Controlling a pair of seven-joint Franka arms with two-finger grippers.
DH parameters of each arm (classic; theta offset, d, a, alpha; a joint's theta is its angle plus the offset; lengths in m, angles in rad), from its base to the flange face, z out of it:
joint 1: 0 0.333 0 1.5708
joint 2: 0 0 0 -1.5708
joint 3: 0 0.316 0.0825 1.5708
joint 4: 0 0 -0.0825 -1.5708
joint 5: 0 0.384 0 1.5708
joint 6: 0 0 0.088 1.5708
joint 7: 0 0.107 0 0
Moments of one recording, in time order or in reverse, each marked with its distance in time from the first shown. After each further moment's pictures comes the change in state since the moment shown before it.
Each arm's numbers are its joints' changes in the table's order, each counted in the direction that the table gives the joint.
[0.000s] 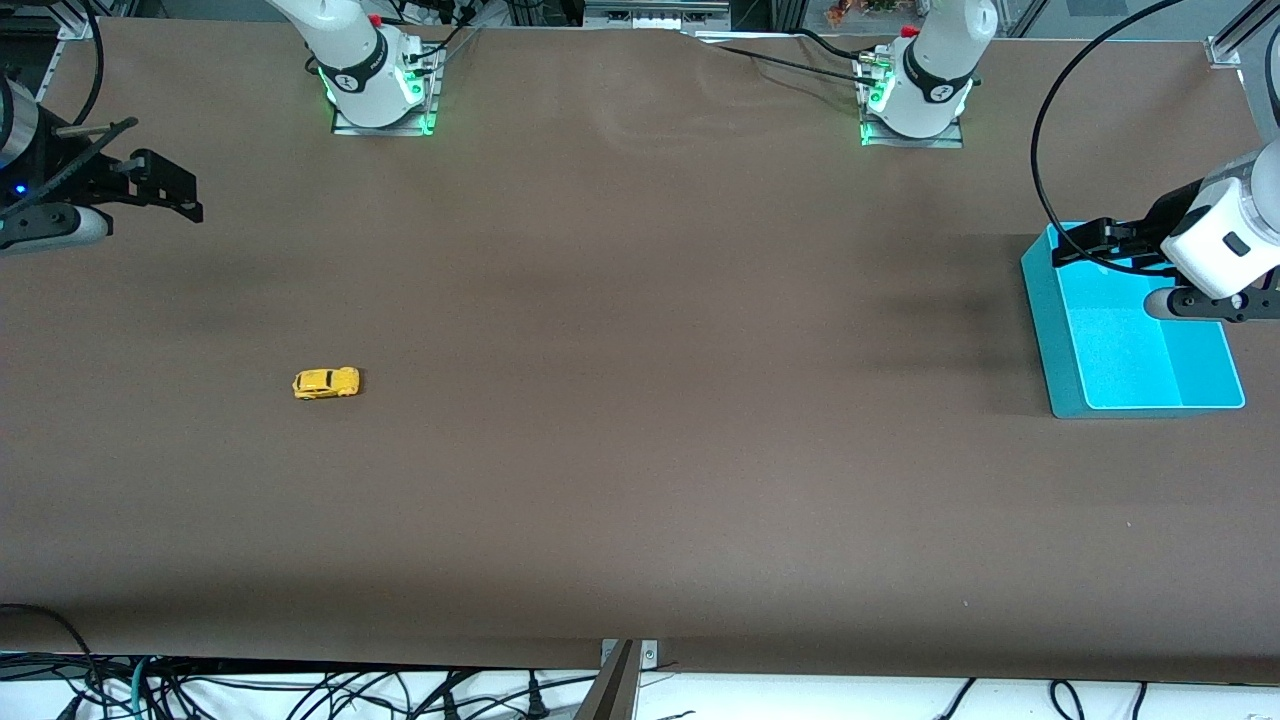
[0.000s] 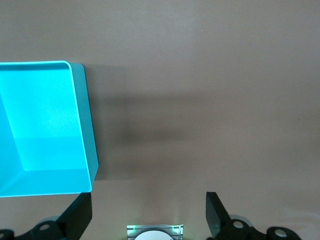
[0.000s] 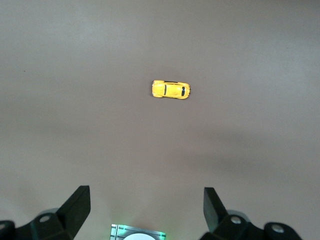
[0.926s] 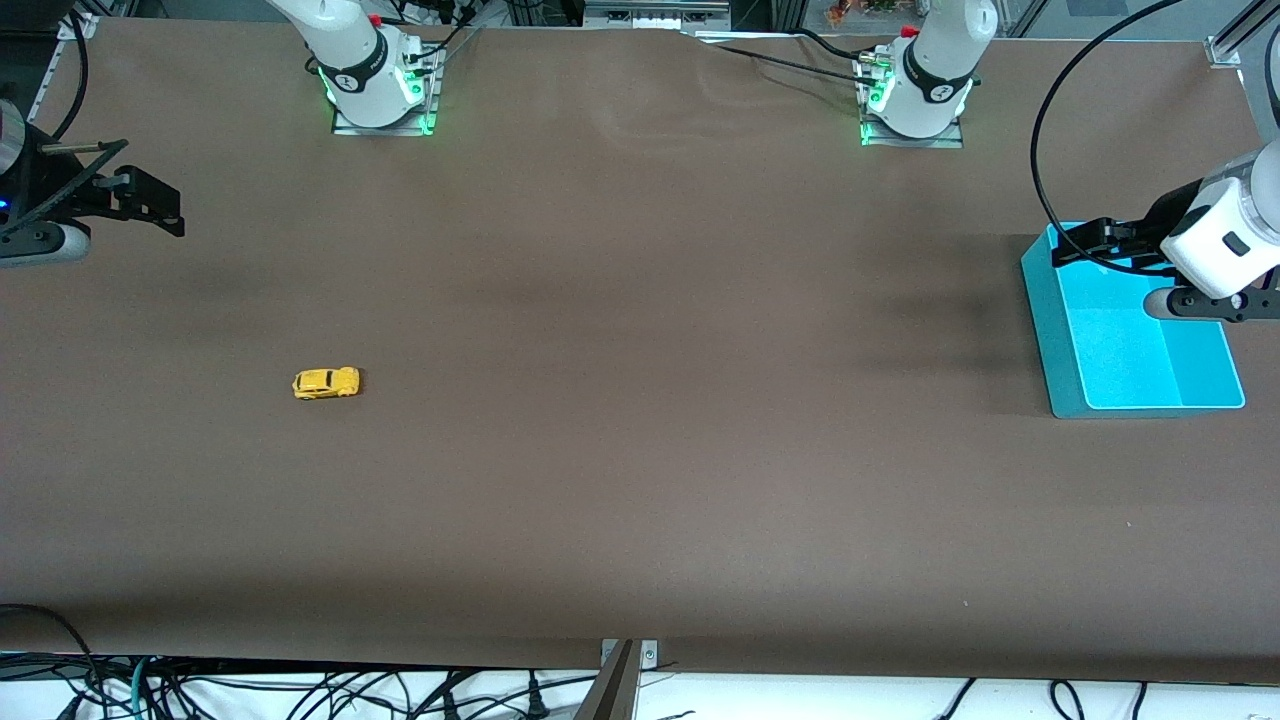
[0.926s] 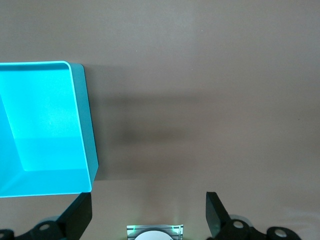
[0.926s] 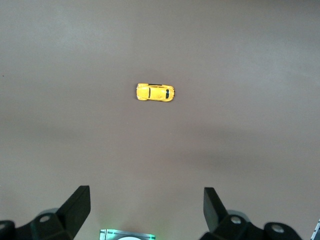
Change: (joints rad) left arm 0.000 0.000 -0.001 0.000 0.000 0.000 0.000; right arm -0.007 -0.014 0.000 0.021 -0.052 0.006 0.005
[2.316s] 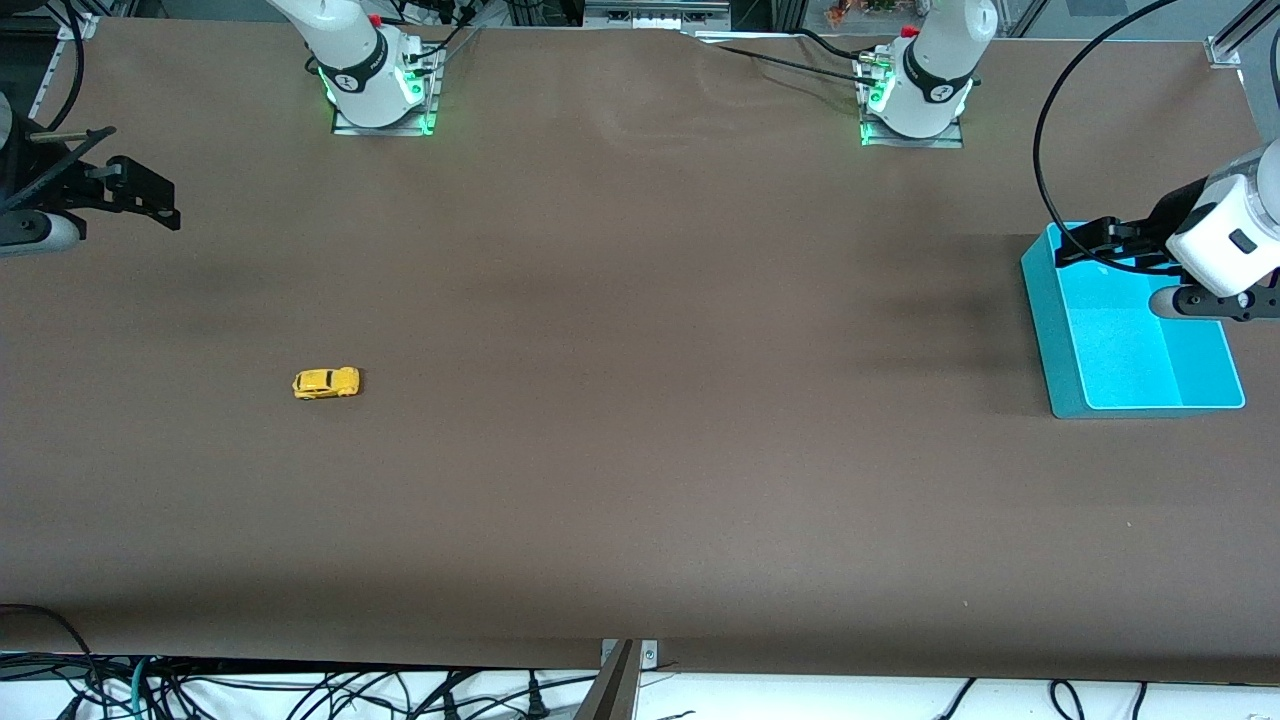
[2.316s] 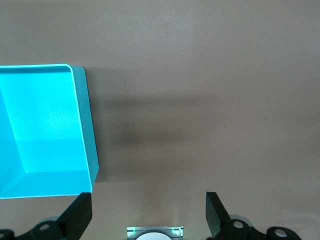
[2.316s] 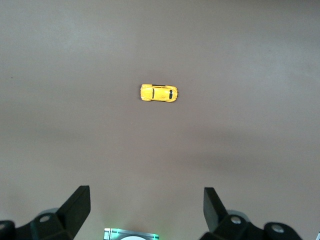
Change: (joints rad) left arm 0.000 0.000 0.001 0.010 0.000 0.001 0.000; right arm 0.000 0.010 -0.004 0.010 0.019 -0.013 -0.001
